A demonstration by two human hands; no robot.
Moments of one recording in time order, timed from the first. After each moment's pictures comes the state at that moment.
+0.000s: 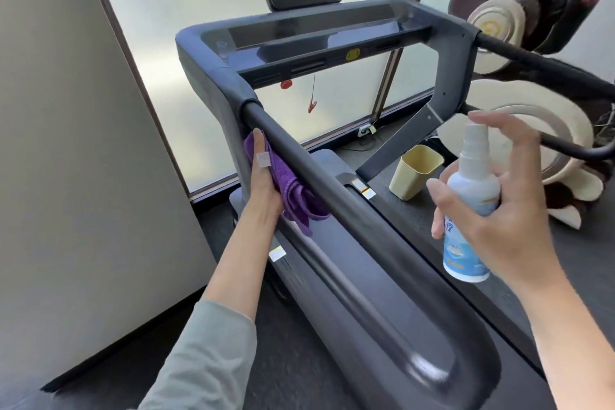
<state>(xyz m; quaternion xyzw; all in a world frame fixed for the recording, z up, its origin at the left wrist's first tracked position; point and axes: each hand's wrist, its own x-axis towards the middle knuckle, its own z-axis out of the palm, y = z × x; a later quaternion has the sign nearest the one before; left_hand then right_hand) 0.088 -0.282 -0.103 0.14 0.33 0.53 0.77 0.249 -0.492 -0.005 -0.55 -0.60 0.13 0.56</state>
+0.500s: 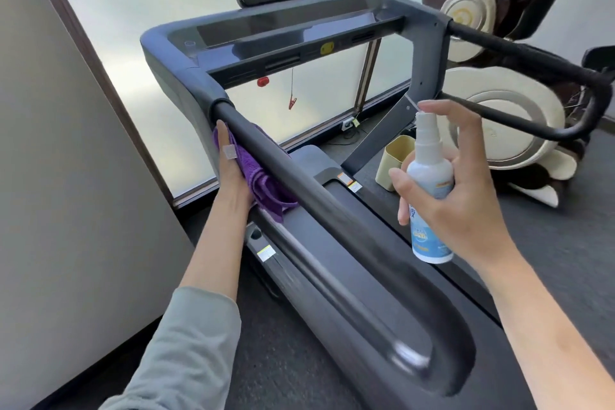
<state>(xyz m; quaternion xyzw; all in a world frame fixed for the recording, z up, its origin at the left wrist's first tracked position) 0.085 -0.260 -0.104 0.20 0.31 0.52 0.77 0.252 -0.485 -0.011 -0.57 -0.58 0.16 0.56</state>
